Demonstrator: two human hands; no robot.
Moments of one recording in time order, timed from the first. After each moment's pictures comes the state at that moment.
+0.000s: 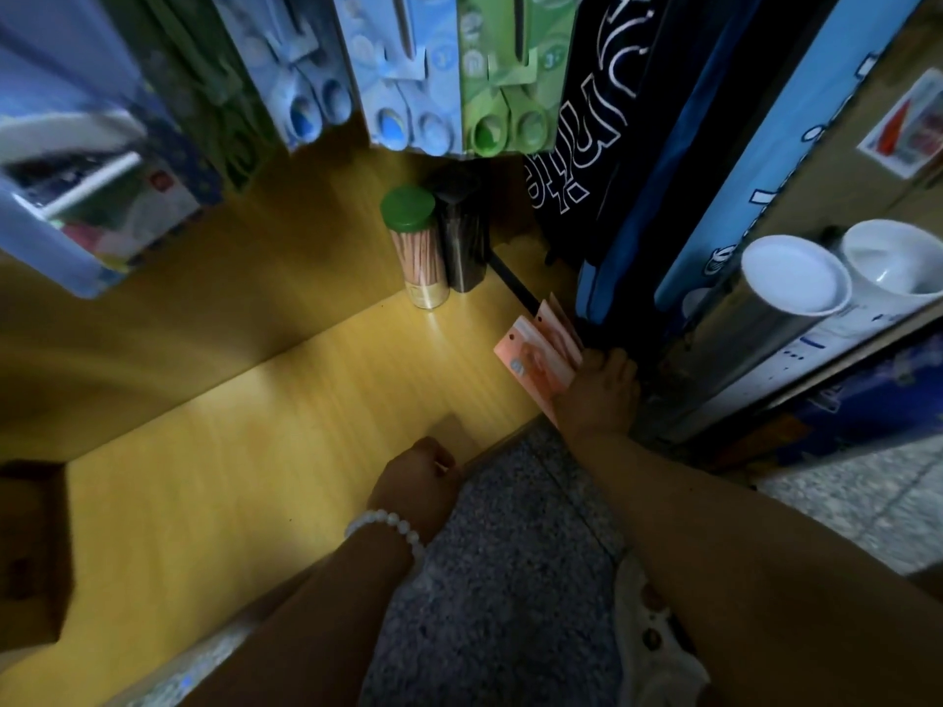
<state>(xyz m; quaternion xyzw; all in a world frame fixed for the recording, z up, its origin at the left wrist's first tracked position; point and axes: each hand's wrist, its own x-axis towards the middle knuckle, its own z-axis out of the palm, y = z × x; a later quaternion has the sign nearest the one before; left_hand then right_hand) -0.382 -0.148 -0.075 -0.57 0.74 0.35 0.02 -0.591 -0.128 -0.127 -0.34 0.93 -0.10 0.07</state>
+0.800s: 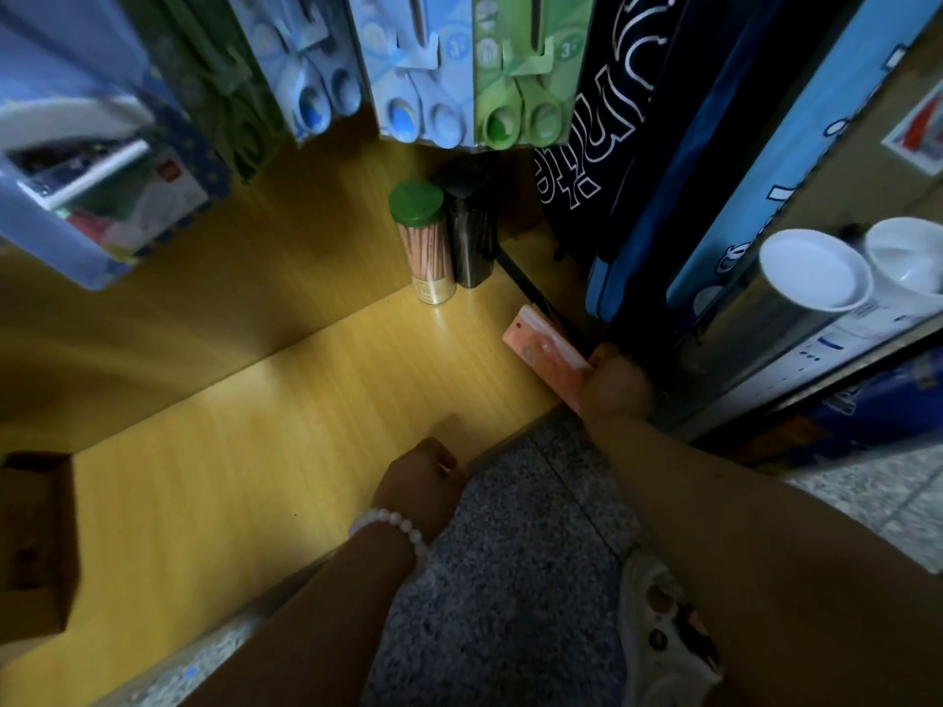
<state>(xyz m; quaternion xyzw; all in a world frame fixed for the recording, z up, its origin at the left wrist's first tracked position) -0.377 -0.148 -0.083 -0.57 0.74 0.35 0.02 -0.610 -0.133 -0.115 -0.33 0.92 -0.13 0.15</state>
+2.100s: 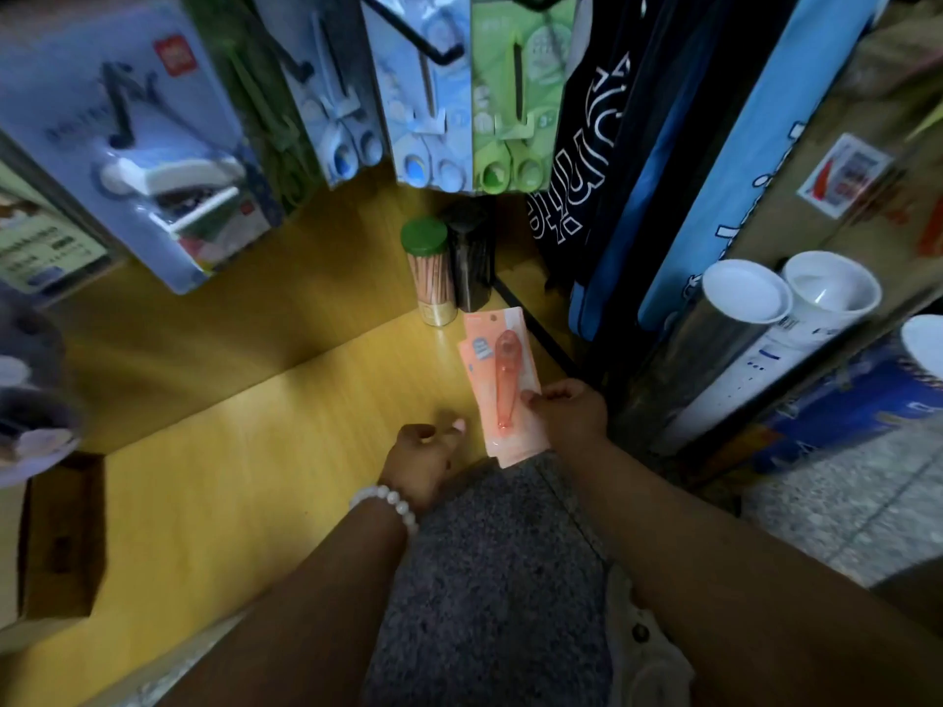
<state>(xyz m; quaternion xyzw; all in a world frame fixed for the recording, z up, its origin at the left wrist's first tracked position) -0.385 -0.141 -0.040 -0.63 0.49 0.59 -0.15 -0.552 -0.107 -0.052 -0.16 0.78 -0.47 0.38</state>
